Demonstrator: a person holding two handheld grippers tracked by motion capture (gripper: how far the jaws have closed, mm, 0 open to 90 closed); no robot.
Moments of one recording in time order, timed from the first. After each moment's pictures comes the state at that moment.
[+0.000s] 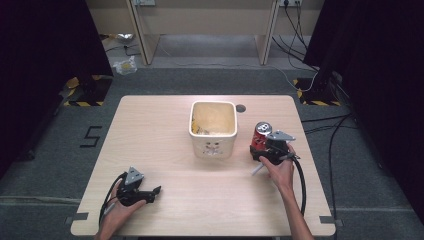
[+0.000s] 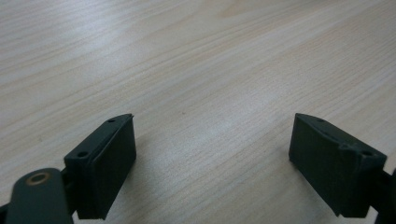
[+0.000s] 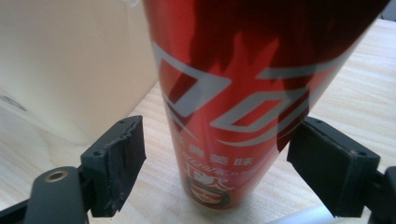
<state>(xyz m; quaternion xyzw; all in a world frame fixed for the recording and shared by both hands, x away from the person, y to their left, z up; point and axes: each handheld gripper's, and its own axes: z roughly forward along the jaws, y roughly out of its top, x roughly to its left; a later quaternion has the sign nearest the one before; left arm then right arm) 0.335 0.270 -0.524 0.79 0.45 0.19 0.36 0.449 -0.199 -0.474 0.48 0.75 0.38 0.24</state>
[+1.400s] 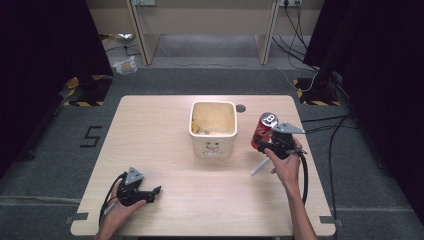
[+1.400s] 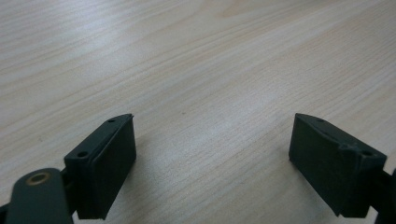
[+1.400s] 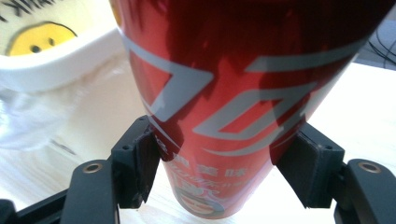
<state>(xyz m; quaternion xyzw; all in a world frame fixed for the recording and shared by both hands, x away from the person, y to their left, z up) 0.335 0.270 -0.524 0.79 0.45 0.19 0.36 0.440 -0.201 -0.425 0.46 0.74 0.43 0.25</state>
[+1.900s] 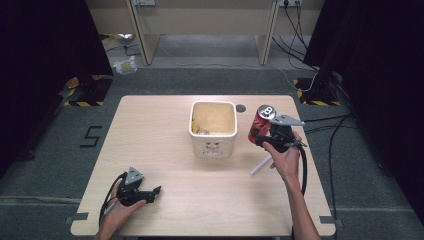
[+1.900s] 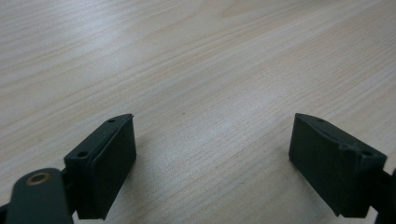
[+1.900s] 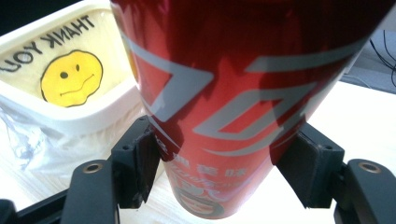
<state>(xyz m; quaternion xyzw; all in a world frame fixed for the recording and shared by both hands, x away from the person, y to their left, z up) 0.335 0.270 -0.524 0.79 0.45 0.19 0.36 0.443 -0.192 -0.395 0.45 0.74 0.43 0.25</state>
